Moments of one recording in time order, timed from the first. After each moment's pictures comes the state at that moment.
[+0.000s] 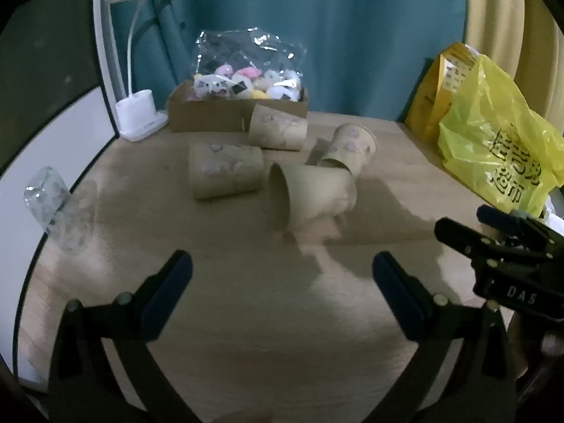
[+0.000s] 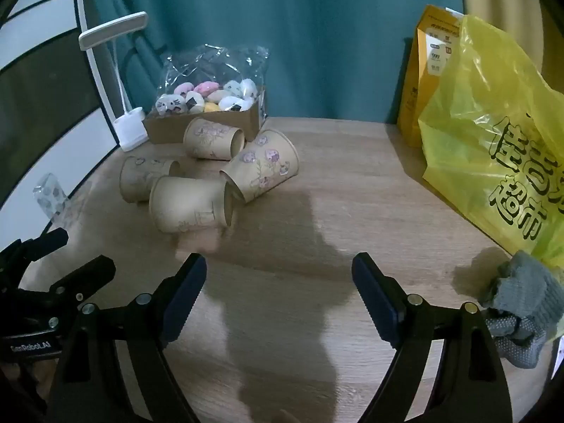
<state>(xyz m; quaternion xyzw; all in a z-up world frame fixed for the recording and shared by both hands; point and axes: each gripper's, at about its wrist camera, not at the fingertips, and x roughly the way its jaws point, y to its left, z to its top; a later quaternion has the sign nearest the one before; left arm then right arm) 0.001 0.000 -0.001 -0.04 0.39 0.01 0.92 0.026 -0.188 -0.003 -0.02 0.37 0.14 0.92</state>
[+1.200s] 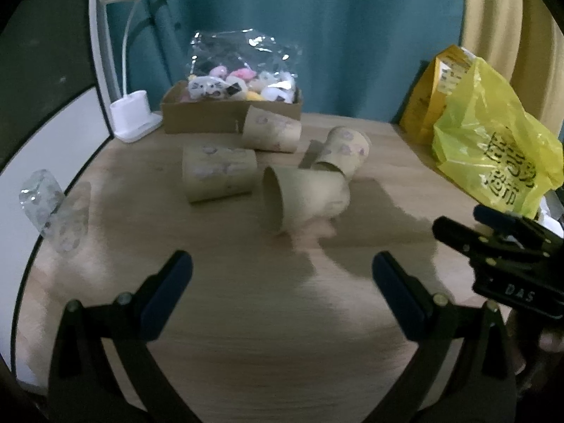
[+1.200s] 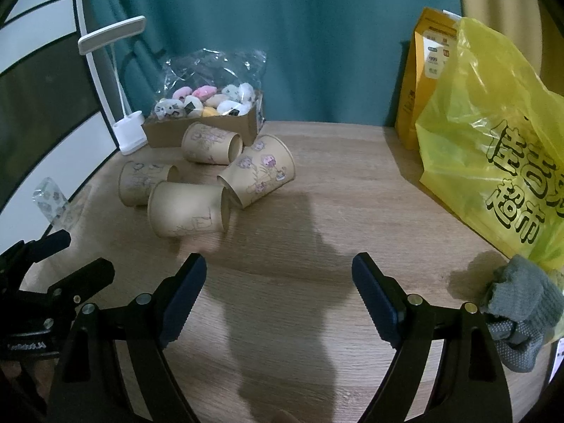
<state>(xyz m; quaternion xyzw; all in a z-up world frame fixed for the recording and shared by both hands) 0.001 0.004 0.003 -0.04 0.38 0.00 0.92 0.026 -0.191 0.002 -0.02 0.37 0.14 0.92</state>
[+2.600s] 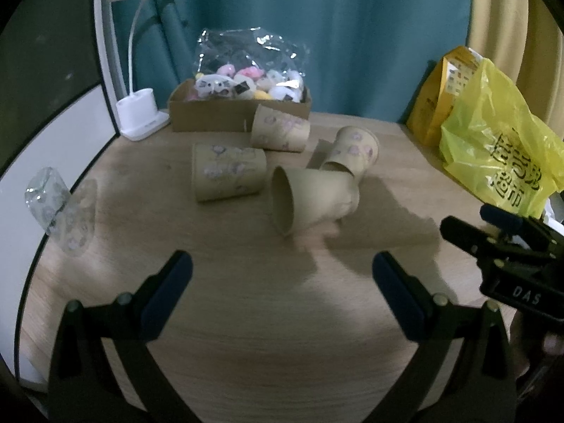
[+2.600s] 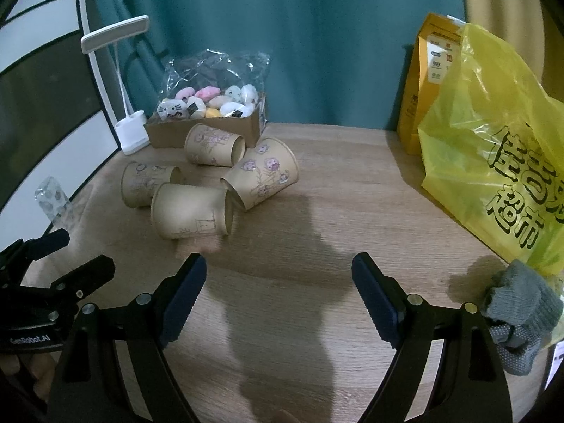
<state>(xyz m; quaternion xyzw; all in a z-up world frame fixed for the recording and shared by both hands) 0.003 0.006 0.004 -0.04 0.39 0.01 0.92 0.027 -0.188 0.006 -0.02 0.37 0.14 0.92</state>
